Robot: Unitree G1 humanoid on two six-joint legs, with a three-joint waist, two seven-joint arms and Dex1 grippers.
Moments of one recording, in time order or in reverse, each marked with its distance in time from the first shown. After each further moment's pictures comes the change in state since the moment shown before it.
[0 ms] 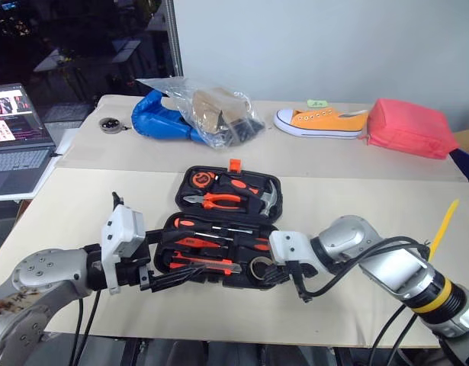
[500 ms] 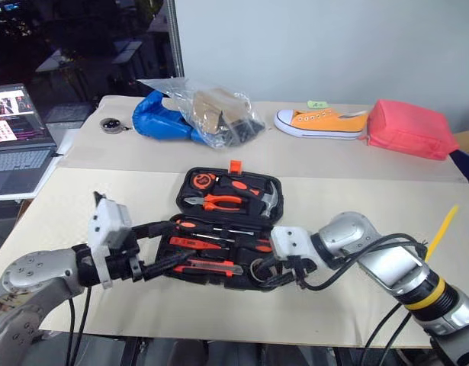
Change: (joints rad) left arm 0.003 -0.062 0.054 0.114 -0.021 0.058 0.128; right arm 0.025 0.079 -0.165 0.052 0.127 0.026 0.049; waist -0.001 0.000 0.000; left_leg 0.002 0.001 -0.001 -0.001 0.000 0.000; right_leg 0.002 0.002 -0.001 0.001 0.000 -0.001
